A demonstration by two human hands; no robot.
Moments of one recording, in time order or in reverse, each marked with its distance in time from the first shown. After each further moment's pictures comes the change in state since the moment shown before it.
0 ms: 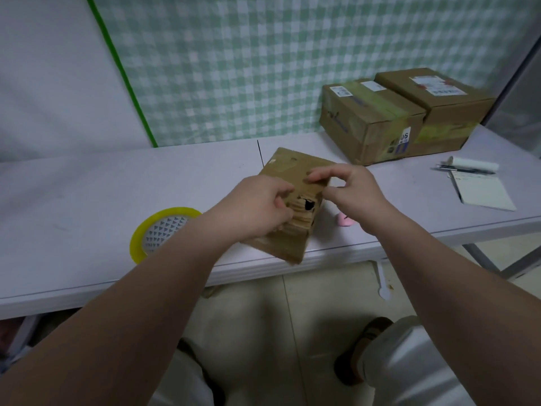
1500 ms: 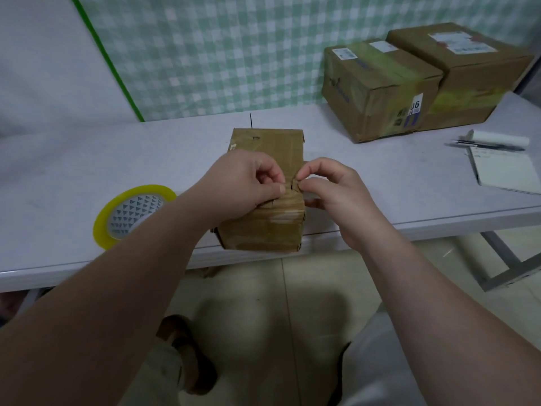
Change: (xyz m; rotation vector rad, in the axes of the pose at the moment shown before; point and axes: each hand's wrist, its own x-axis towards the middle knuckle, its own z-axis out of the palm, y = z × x) left_hand 0.020 0.003 0.028 -0.163 0.134 -0.057; right_hand -0.013 0.033 0.008 0.289 -0.082 -0.036
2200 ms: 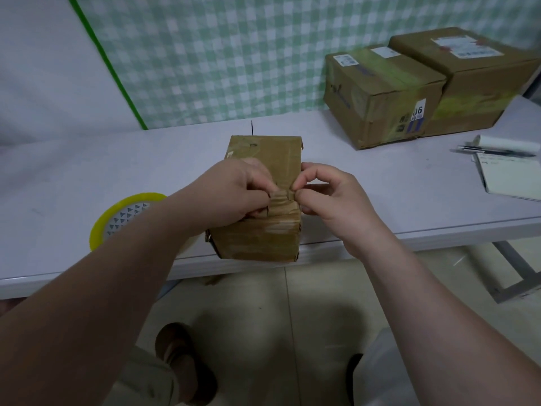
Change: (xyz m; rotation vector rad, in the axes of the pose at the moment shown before) left_hand 0.000 0.000 -0.006 -0.037 -0.111 0.004; right_hand 0.002 -0.001 -0.003 -0.081 -0.013 -0.082
